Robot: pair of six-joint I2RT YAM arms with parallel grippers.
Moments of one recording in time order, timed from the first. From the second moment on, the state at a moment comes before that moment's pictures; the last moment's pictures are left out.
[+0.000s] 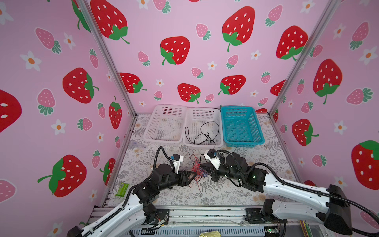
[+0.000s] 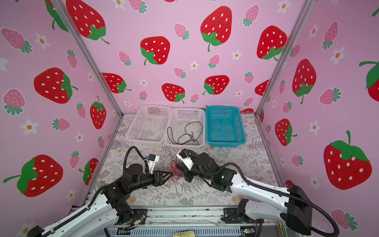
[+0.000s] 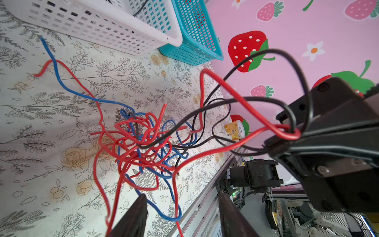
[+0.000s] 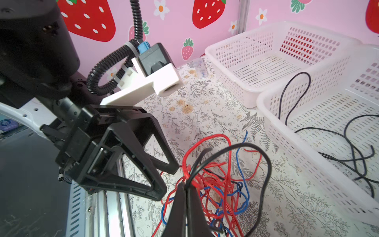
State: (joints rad) left arm -0.73 0.65 0.38 -0.17 0.31 -0.78; right arm 1.15 1.11 0.74 0.01 -0.14 0.12
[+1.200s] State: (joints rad) left arm -0.73 0.73 0.41 -0.24 0.22 -0.74; right arm 1.10 1.05 0.65 0.06 -0.22 0.20
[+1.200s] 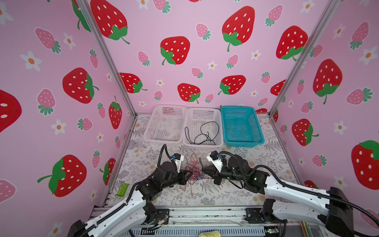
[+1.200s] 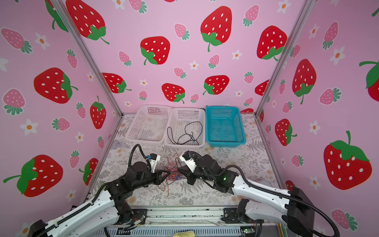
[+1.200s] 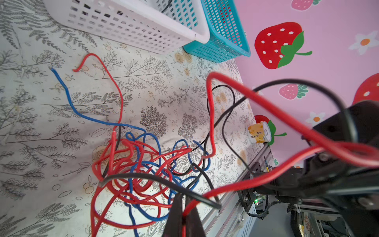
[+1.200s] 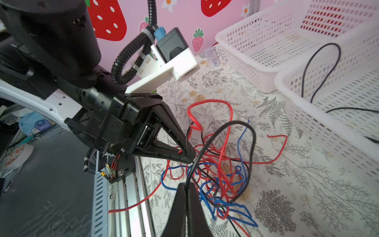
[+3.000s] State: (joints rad) left arm -0.73 0.77 0.42 -0.28 0.22 -0.77; right arm 1.18 1.28 0.66 0.24 -0.09 0.11
